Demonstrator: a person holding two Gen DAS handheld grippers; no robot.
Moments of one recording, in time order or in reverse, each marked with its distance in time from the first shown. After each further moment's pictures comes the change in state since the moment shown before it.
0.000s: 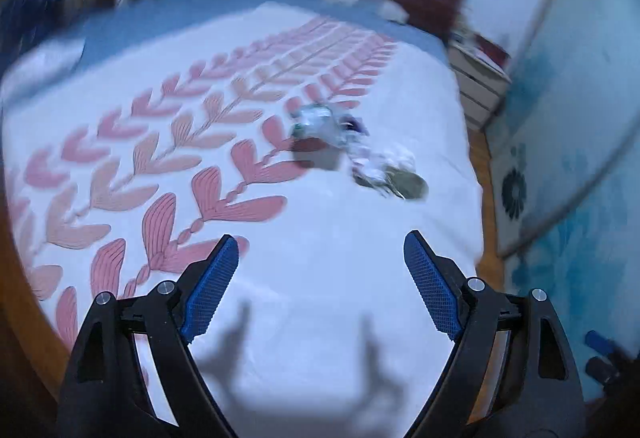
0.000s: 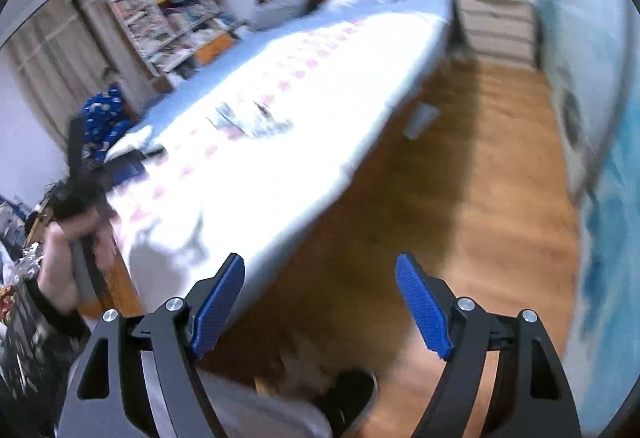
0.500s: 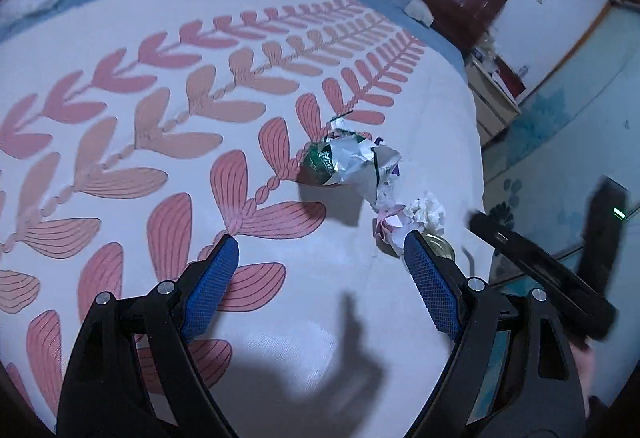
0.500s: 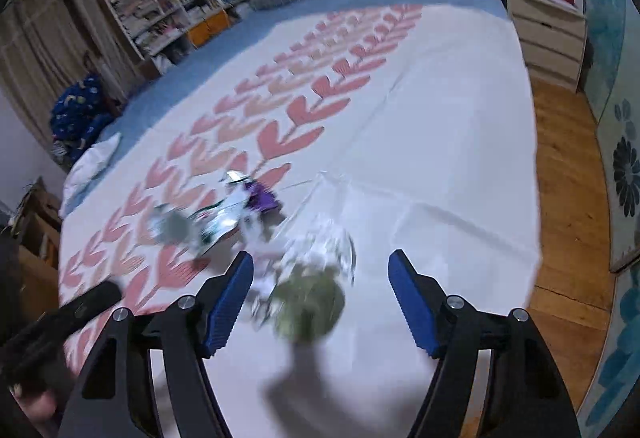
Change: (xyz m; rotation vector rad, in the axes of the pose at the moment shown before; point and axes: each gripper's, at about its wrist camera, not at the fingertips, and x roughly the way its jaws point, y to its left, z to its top) left arm 0.087 0.037 0.058 -0.159 0.091 -0.075; right arm 0.267 0.049 0.192 -0.018 0.103 -0.049
